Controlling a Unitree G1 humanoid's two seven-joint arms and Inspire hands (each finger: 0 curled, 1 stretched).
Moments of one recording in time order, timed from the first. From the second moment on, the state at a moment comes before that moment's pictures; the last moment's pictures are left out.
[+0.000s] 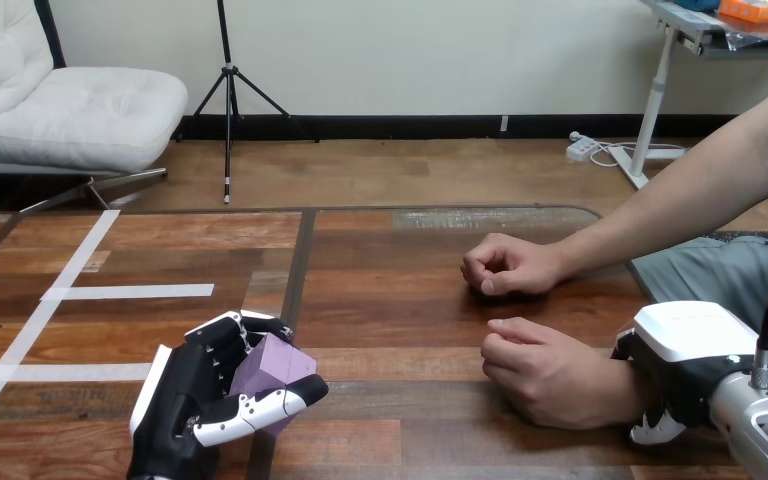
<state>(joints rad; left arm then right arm) 0.04 0.12 0.09 0.57 -0.18 -0.65 -0.33 -0.04 -0.64 0.20 -0.05 -1.02 0.21 0.46</state>
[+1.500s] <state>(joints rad) 0.04 0.12 0.09 0.54 -0.19 -0.65 -0.34 -0.09 -0.64 0.22 0.02 -0.99 0.21 0.44</state>
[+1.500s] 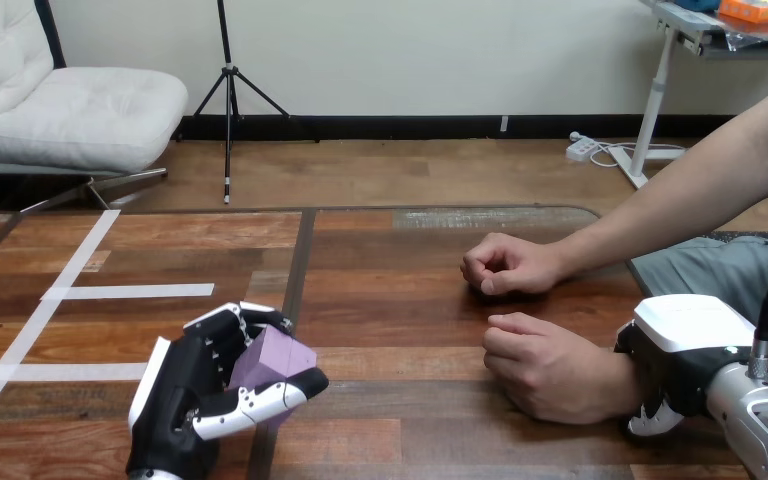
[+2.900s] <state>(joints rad) 0.04 0.08 0.05 0.46 -0.14 -0.62 -0.31 -0.09 -0.64 0.23 0.03 -0.97 0.22 0.42</state>
